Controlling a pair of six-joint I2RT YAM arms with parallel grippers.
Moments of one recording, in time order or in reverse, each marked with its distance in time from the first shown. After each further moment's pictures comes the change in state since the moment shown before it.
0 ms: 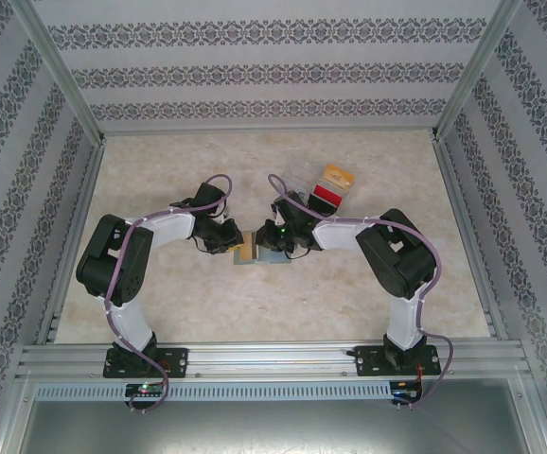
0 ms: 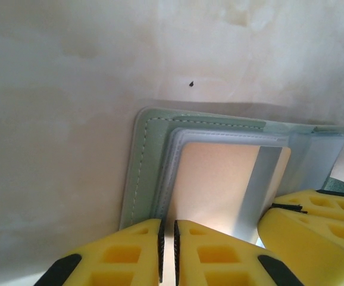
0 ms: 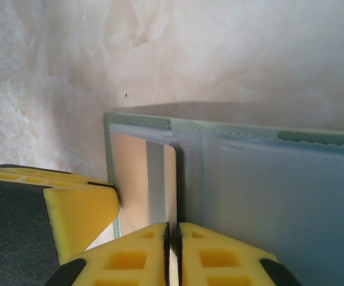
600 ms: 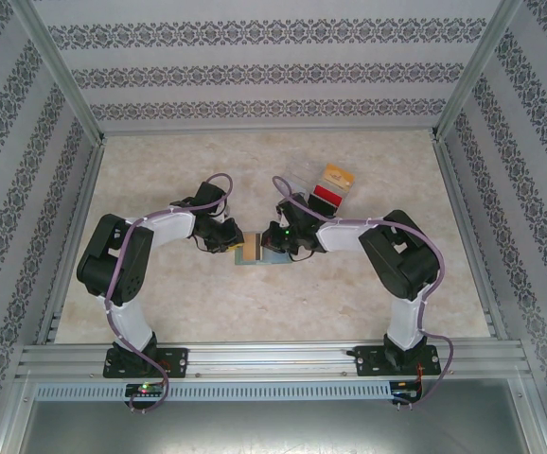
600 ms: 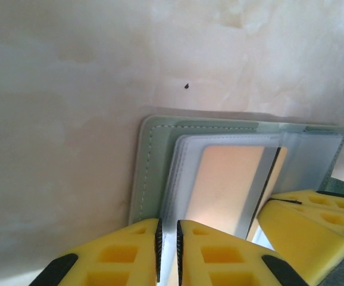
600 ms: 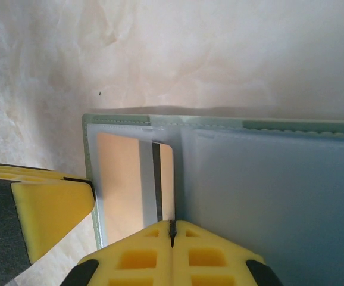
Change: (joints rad) left arm 0.000 0.005 0.011 -0.013 -0.003 0.010; right arm -0.019 -0.024 -0.046 0.006 0.021 -0.003
